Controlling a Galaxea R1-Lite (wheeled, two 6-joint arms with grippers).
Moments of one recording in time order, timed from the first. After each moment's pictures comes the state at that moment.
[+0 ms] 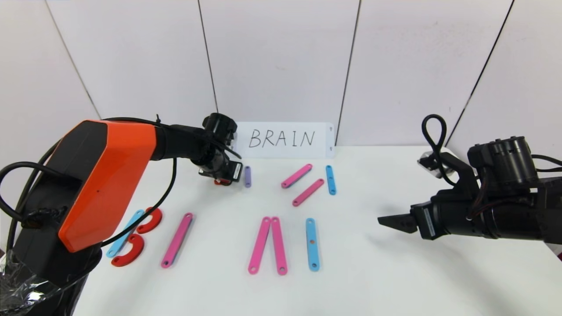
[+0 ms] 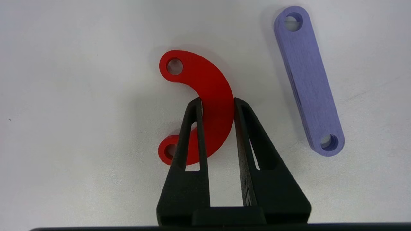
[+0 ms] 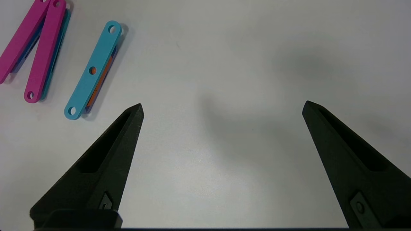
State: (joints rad) left arm -0.32 2.42 -1.97 0.41 0.11 -0.06; right arm 0.23 1.64 -0.75 -0.15 0.26 -0.02
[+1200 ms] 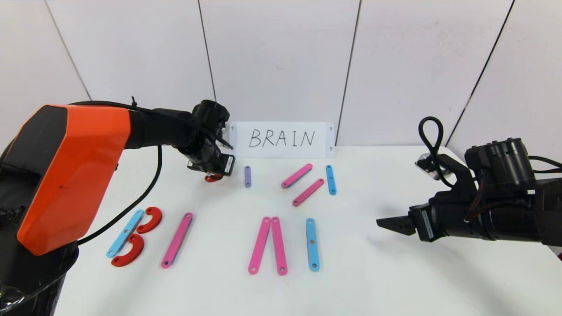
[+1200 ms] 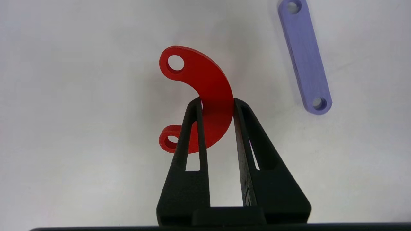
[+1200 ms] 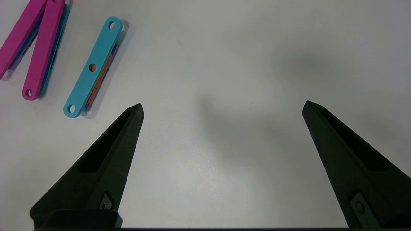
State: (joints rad) left arm -0.31 2.30 -1.95 0.52 0.15 -0.07; right arm 0.24 1.64 -0.74 -0.15 0.25 -0.02
